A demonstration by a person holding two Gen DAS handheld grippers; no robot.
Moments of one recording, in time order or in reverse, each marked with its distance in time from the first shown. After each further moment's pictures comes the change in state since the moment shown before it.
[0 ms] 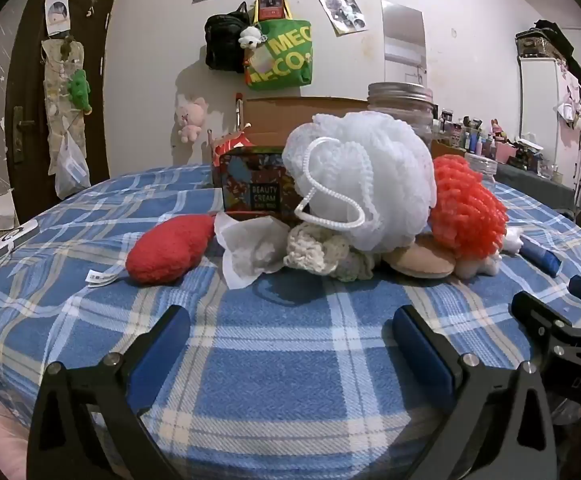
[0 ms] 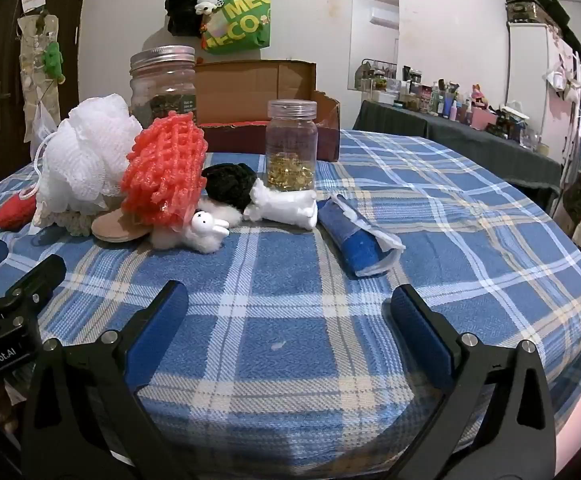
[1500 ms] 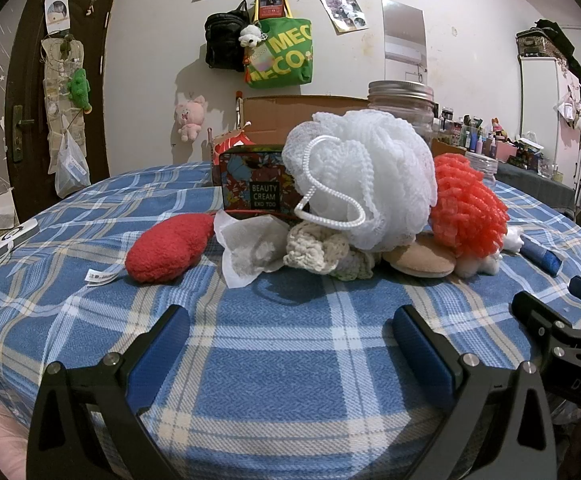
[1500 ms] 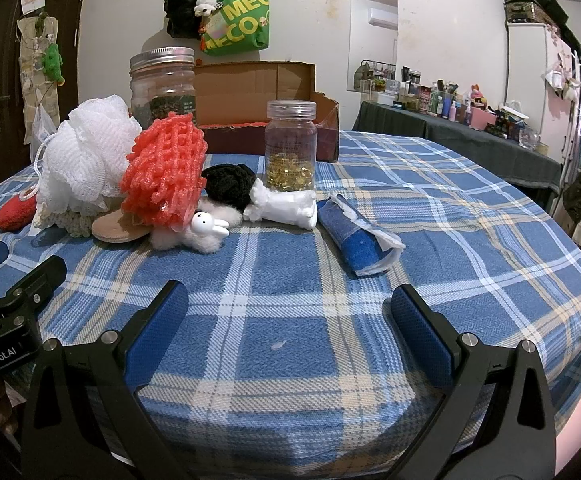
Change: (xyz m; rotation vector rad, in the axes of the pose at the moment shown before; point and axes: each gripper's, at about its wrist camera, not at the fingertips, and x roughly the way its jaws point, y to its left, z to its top) left arm 0.000 0.000 0.000 0.000 0.002 0.000; right arm -0.001 0.000 -0.001 0.001 -0.003 0.000
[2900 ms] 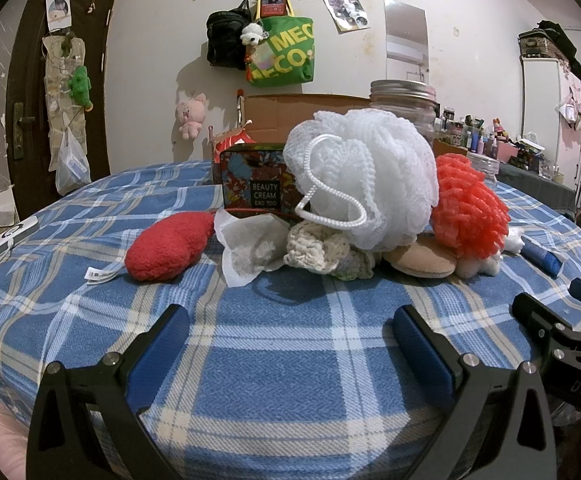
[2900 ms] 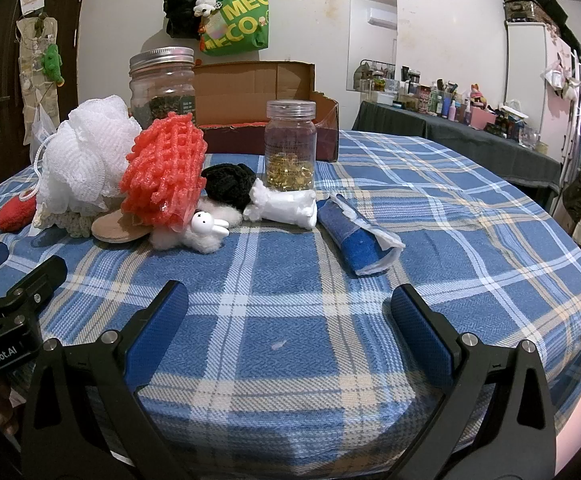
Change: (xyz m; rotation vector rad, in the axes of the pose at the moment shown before) left arm 0.000 0.000 0.000 -0.001 0.001 0.000; right arm 0.000 0.000 0.000 0.002 -0.002 0.001
